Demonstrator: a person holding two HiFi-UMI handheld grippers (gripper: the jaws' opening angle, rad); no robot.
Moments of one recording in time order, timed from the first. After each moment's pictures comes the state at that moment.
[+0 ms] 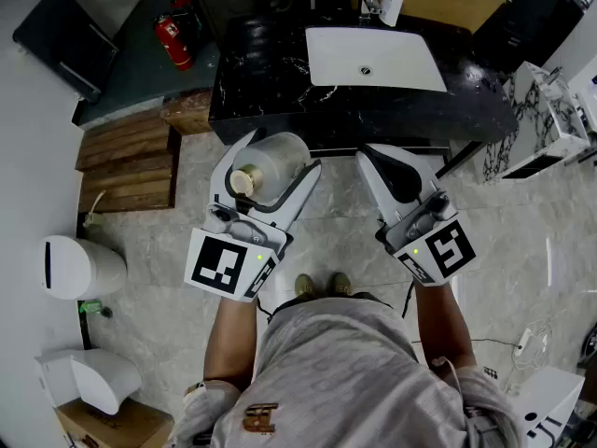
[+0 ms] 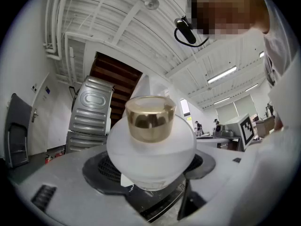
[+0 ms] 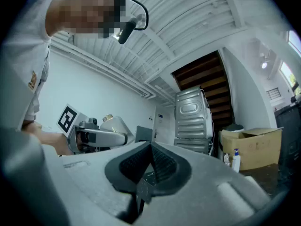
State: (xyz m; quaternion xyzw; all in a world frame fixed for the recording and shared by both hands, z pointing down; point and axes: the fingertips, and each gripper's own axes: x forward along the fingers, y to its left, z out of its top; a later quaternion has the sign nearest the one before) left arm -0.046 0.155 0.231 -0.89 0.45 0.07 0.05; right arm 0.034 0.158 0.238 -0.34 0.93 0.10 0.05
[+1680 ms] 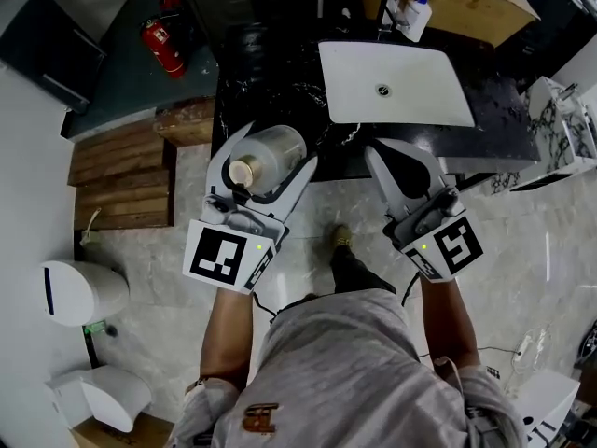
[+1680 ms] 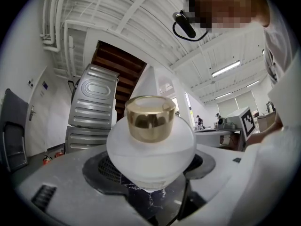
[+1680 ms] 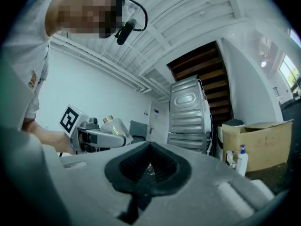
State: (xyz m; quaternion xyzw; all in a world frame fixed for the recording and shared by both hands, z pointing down) left arm -0.107 -0.020 0.266 -0.89 0.46 0.04 0.04; right arm -0.012 -0.010 0.265 -0.36 0.93 0.09 0.03
